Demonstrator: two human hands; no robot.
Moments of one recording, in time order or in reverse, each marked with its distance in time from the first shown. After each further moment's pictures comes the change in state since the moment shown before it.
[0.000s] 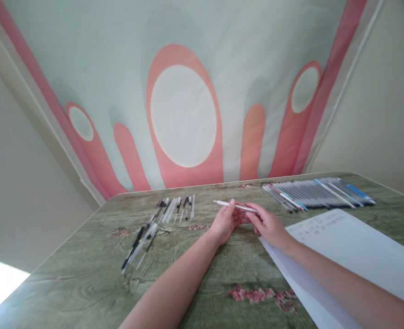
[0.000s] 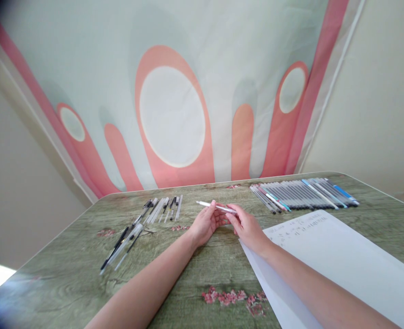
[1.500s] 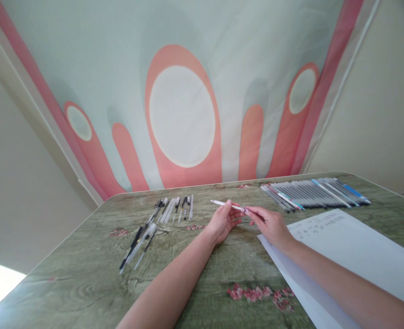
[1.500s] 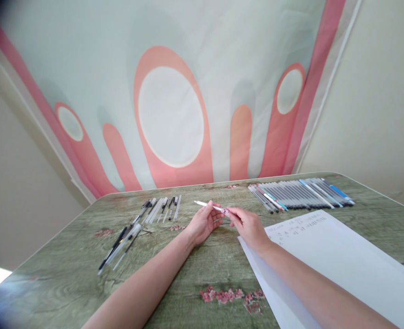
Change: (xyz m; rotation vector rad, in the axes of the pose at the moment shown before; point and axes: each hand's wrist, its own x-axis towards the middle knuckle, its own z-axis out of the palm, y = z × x) left_hand 0.001 0.000 -0.008 -0.063 0.024 -0.011; right_hand -0.001 0.001 -0.008 -0.137 0.117 -0.142
